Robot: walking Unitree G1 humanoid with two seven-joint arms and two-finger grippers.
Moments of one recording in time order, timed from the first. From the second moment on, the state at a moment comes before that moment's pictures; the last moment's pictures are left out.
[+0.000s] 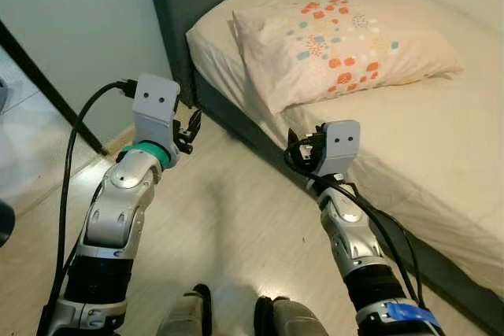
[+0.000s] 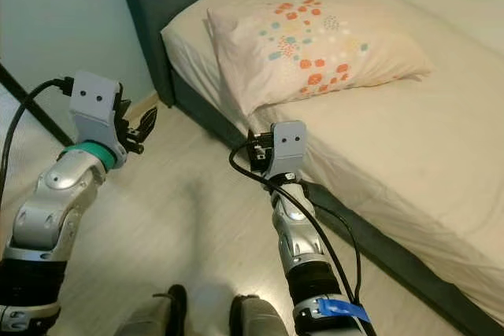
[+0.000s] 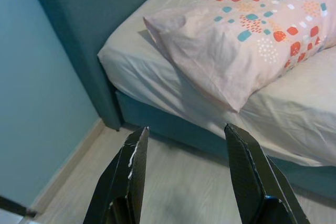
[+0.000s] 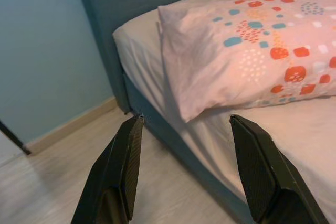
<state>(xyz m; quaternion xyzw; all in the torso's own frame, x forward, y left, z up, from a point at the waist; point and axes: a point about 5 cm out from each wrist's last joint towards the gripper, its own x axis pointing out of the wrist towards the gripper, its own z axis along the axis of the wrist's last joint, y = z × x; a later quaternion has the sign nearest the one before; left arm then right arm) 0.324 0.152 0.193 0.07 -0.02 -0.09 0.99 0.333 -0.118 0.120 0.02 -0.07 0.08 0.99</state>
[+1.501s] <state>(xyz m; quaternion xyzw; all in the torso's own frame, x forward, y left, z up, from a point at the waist) 0.327 0.147 0.197 0.06 -0.03 -0.09 0.99 0.329 -0.116 0.116 0.02 -0.06 0.11 0.99</state>
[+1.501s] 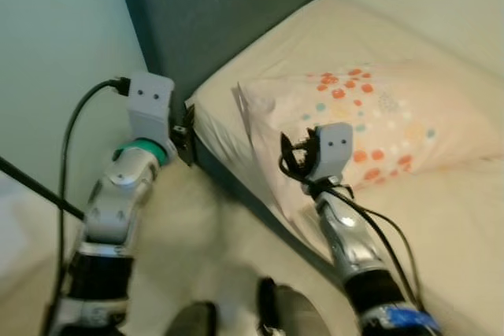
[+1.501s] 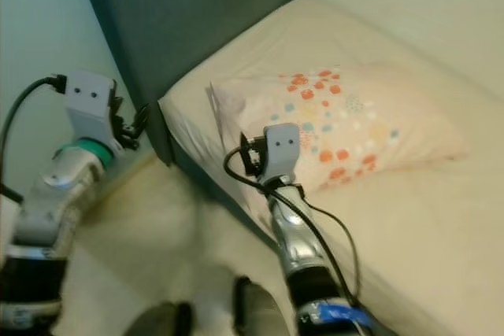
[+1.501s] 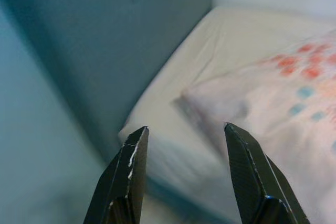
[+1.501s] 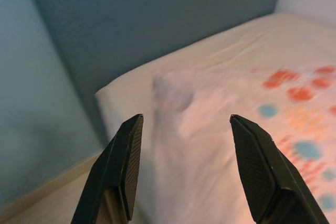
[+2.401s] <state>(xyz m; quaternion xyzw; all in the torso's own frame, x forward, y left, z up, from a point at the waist) 0.328 0.151 0.197 0.06 -0.02 -0.08 0.99 0.329 -0.113 0.116 0.02 -0.06 0.11 0.99</state>
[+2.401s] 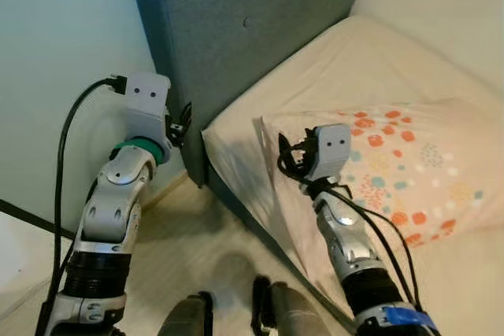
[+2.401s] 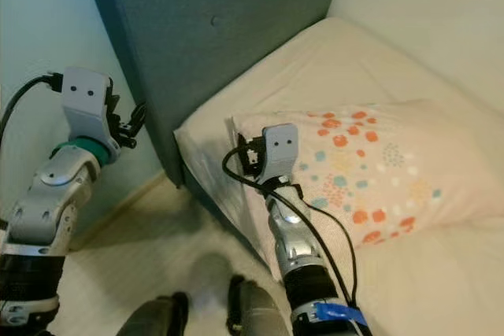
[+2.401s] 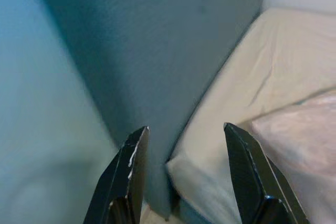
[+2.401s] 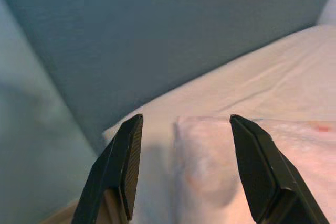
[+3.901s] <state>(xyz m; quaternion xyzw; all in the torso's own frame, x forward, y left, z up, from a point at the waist) 0.330 0.153 0.195 0.06 -0.02 -0.08 0.99 0.332 -0.115 0.120 0.03 -0.06 0.10 0.99</state>
